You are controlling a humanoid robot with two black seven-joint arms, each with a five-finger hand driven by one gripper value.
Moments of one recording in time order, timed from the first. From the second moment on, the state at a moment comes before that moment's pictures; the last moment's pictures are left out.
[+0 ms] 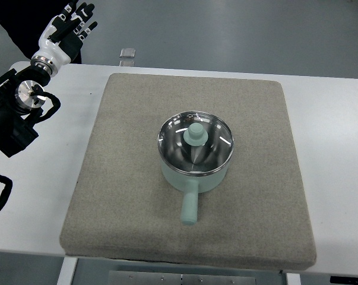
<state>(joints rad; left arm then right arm) -1.06 0.22 -0.57 -0.23 -0.20 -0.41 -0.25 0.04 0.00 -0.03 0.16 0.05 -0.04 0.14</state>
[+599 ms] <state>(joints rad) -1.08 0.23 -0.58 -0.23 -0.19 -0.40 -0.30 0.04 0.00 -0.03 0.16 0.05 -0.04 0.14</state>
